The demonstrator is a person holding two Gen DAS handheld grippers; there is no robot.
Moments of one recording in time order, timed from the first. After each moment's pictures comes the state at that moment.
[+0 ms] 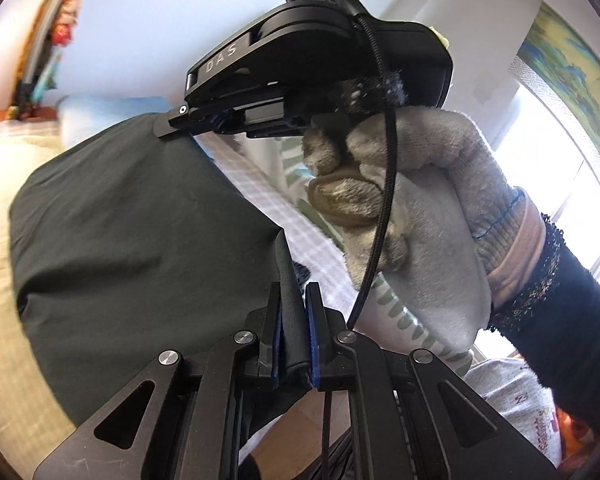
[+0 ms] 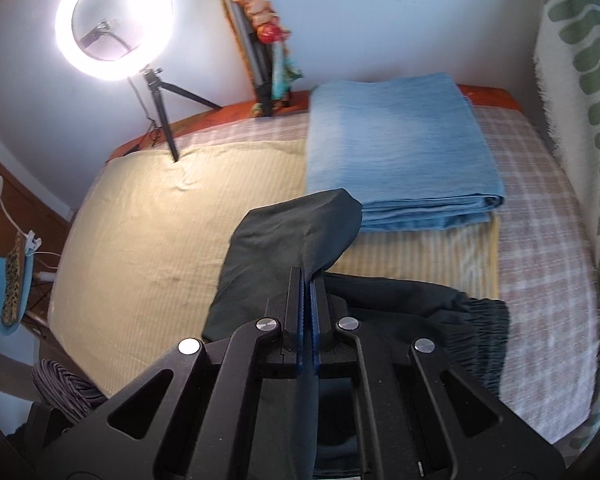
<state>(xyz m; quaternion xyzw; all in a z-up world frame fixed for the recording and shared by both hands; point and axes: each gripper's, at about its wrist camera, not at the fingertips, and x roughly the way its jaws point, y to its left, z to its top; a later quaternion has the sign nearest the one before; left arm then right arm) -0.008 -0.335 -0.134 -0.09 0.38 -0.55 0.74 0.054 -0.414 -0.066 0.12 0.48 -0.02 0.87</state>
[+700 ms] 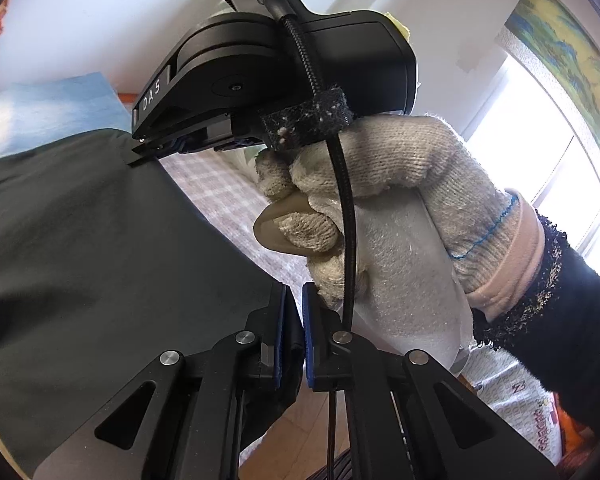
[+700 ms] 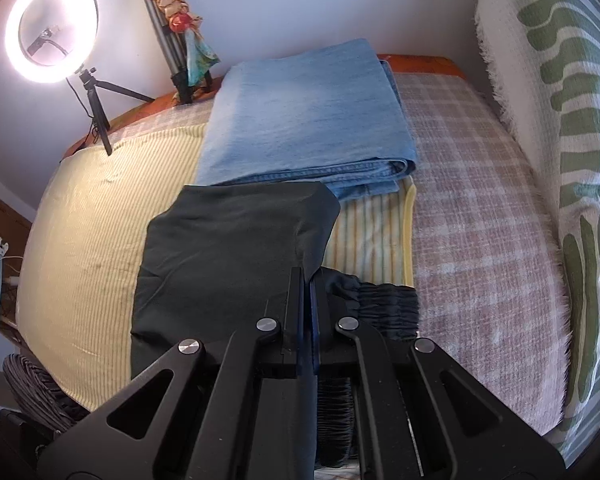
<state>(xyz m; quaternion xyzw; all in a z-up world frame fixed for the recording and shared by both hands) 0.005 -0.403 -0.151 -0.06 0.39 -0.59 0.70 0.028 -0.501 -0.101 0.12 0.50 -0.08 0.85</state>
